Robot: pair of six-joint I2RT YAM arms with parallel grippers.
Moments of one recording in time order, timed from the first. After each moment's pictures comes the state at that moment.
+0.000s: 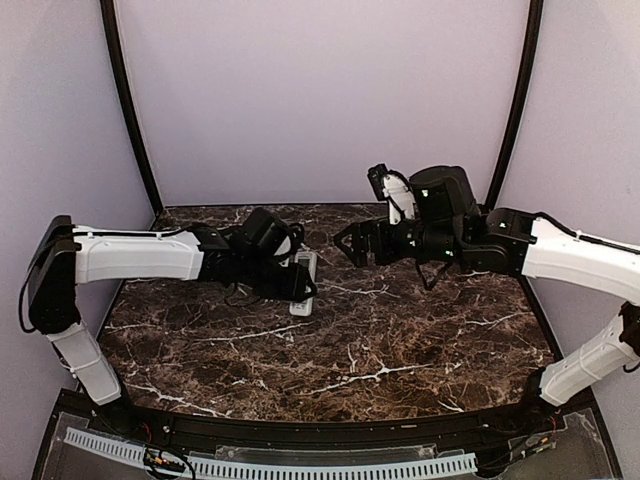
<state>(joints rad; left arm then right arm) -0.86 1.67 1.18 -0.35 0.06 -0.57 0.99 1.34 1.20 -0.31 0.16 0.36</state>
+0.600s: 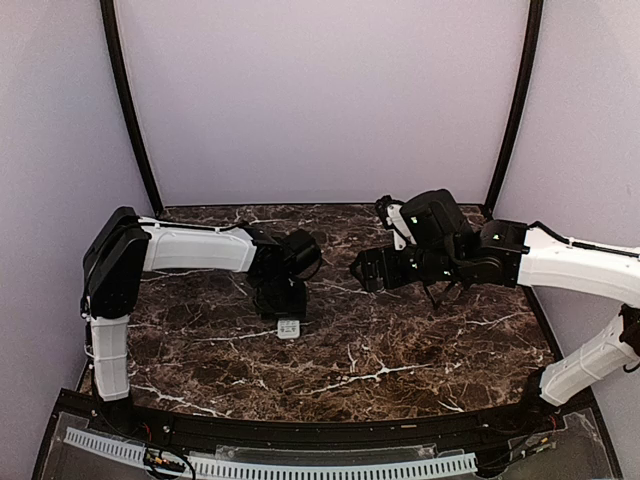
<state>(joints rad) -0.86 2.02 1.48 -0.82 -0.08 -0.90 0.99 1.34 1.12 -0.46 0.24 0.44</state>
